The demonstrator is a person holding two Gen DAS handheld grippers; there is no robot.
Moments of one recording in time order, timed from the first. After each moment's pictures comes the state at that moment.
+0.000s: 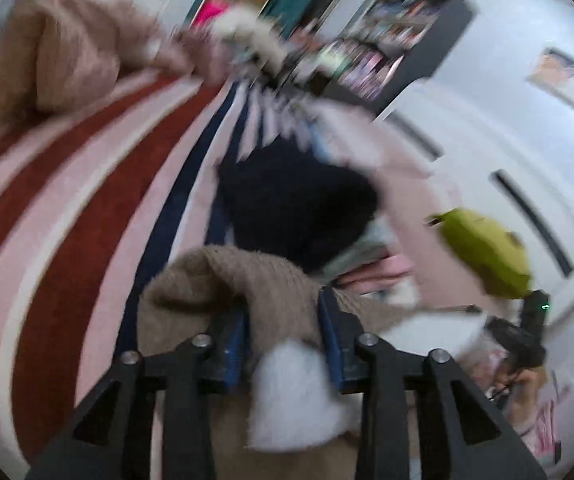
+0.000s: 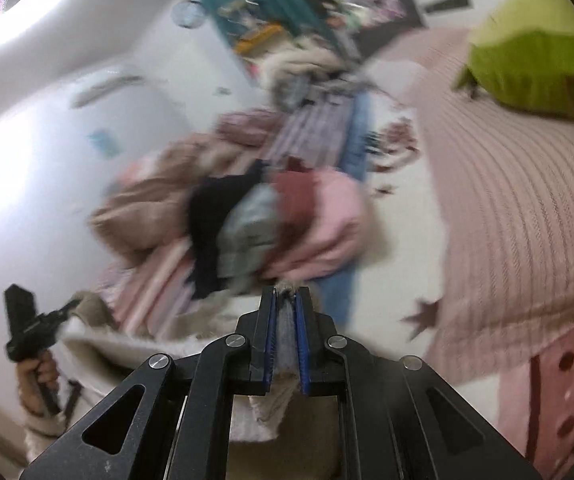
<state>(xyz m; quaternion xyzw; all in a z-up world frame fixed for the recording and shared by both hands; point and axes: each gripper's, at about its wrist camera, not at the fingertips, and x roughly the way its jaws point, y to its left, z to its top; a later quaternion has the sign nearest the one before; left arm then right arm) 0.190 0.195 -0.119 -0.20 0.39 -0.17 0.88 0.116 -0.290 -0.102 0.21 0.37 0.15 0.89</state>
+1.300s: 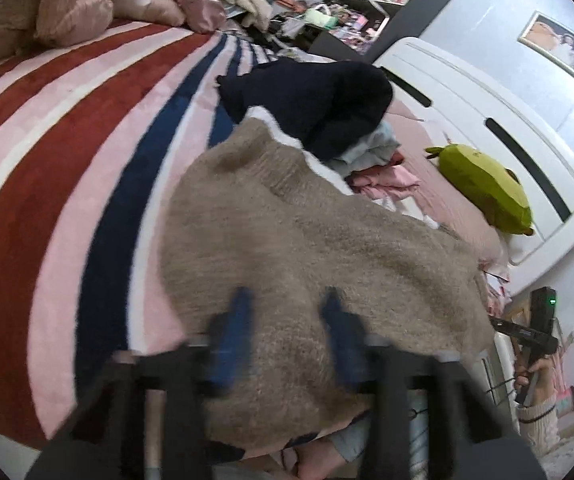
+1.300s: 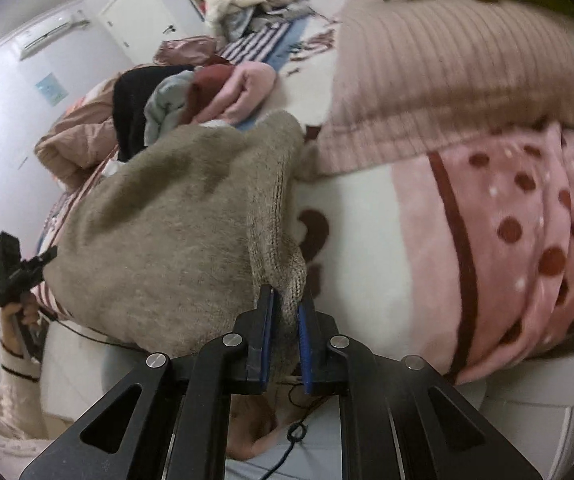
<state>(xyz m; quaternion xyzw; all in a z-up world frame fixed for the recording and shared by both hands) 0.113 0.194 -0.199 -0.18 0.42 -0.21 0.86 -0.020 -0.326 -0.178 0.18 0.46 0.11 0.86</state>
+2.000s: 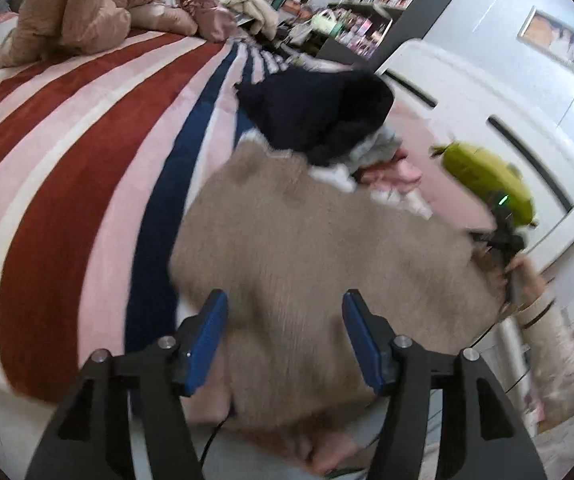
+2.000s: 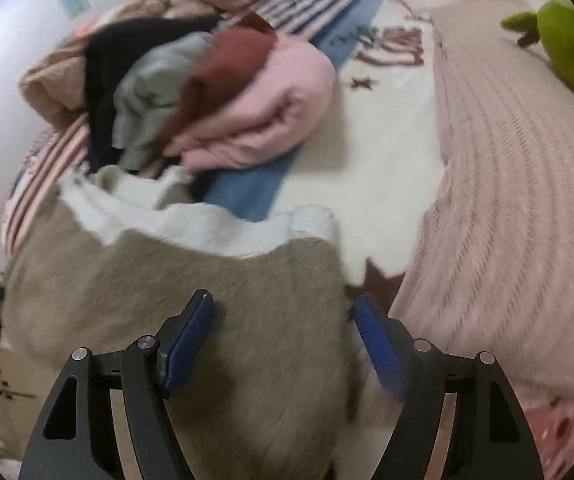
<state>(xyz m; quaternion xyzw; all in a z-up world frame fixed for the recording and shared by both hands) 0.084 0.219 -0.188 -0.18 0.40 -0.21 0.87 0.175 -0.281 -0.182 0.05 0.54 0.18 0.82</state>
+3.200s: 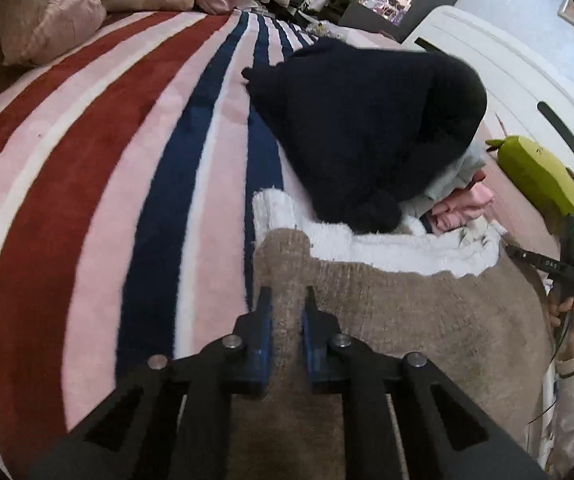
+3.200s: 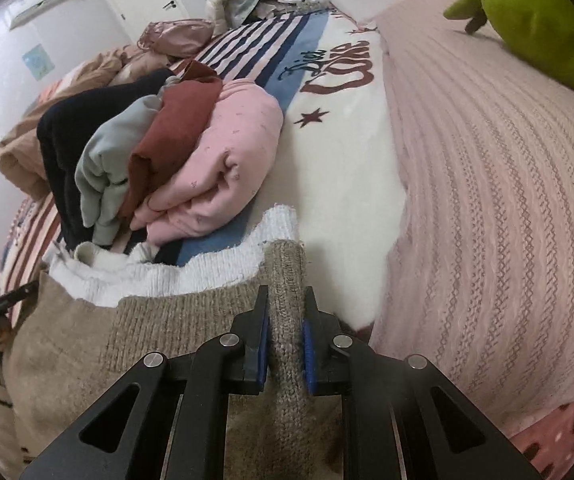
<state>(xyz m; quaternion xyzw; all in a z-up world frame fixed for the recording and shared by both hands) 0.236 0.183 -0.205 -0.12 0.47 -0.17 0.86 0.187 -0.300 -0.165 0.11 0.48 0.10 0.86</state>
